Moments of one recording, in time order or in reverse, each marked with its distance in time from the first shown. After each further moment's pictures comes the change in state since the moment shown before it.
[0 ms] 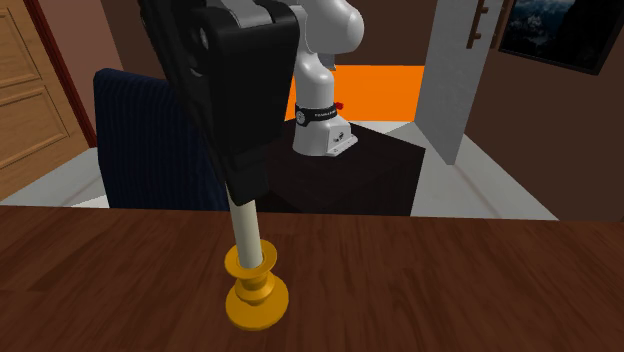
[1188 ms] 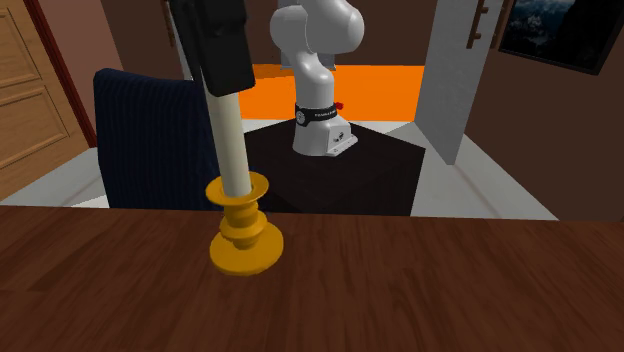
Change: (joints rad) arm 0.028 0.016 0.002 0.189 -0.004 -0.170 0.000
